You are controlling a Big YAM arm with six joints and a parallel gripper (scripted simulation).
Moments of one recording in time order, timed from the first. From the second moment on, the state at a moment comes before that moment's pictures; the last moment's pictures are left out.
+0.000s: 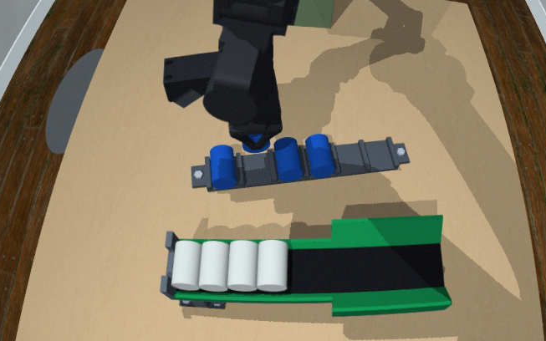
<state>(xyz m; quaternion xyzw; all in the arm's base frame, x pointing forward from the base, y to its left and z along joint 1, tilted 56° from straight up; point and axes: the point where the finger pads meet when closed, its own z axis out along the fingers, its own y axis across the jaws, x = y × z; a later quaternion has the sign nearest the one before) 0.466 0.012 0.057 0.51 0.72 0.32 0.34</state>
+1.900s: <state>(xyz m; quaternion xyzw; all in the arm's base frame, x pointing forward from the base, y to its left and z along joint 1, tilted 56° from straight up) 0.546 0.022 -0.003 0.51 0.72 0.32 0.34</state>
